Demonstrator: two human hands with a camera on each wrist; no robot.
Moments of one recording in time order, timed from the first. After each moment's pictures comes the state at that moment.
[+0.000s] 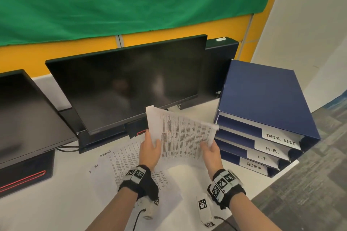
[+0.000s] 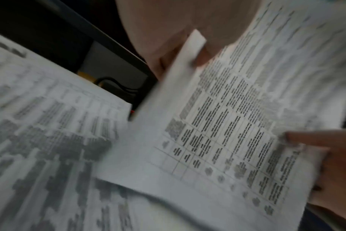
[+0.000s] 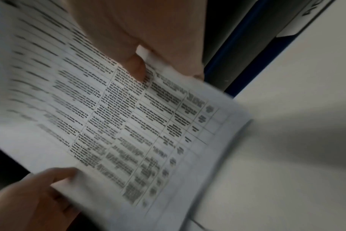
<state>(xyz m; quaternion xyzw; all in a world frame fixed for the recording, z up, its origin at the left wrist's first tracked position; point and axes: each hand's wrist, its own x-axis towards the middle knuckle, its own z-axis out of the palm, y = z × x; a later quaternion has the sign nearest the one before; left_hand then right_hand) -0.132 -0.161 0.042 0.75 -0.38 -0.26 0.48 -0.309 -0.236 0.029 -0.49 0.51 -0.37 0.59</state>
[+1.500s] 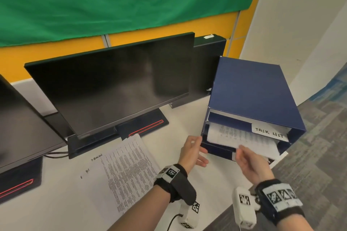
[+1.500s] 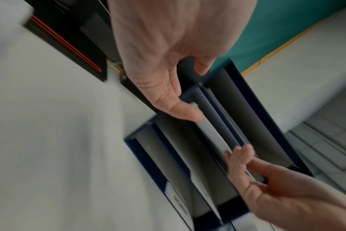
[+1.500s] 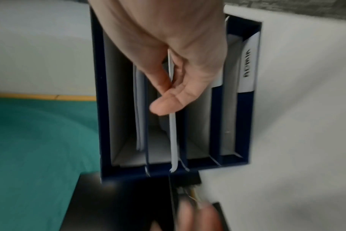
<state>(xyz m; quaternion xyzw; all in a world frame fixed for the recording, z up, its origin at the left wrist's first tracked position) -0.245 -0.206 0.051 0.61 -0.33 -0.55 0.47 -0.435 -0.250 0.055 -0.16 0.51 -0.48 0.70</state>
